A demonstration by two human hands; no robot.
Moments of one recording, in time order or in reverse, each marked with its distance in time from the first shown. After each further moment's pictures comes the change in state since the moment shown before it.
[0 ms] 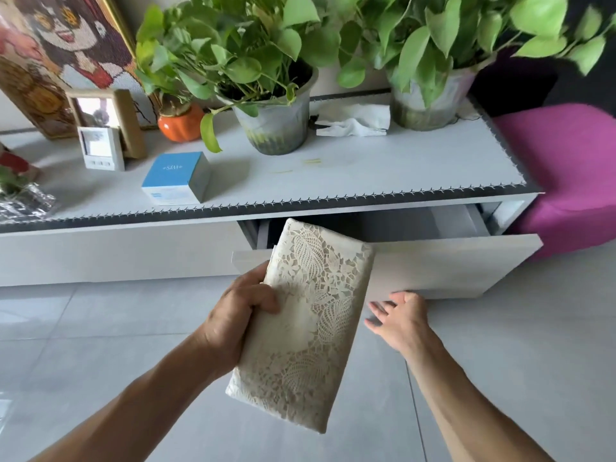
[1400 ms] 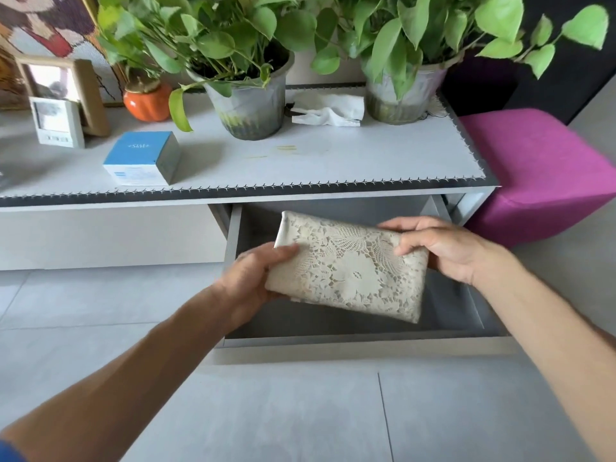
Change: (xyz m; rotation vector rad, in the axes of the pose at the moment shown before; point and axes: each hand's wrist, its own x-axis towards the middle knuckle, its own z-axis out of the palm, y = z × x) left_hand 0.060 -0.024 0.021 -0.136 0.076 -0.106; right_hand -0.086 -0.133 0.003 -1.006 -0.445 -0.350
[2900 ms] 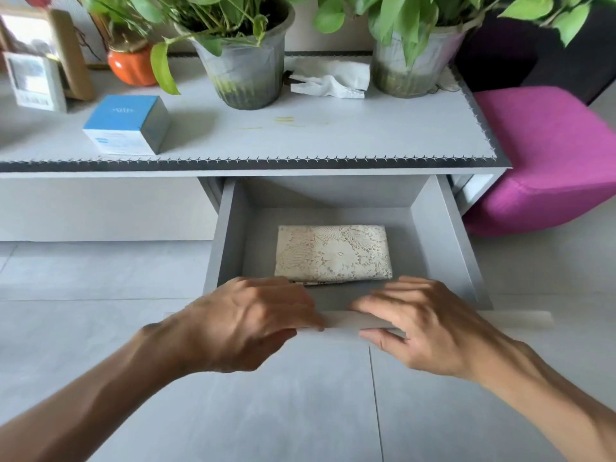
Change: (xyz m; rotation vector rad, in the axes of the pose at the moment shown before) left_hand -0.070 -0.009 0.002 1.587 -0.422 0.954; right_hand -0.077 0.047 0.060 -1.319 0.072 -0.813
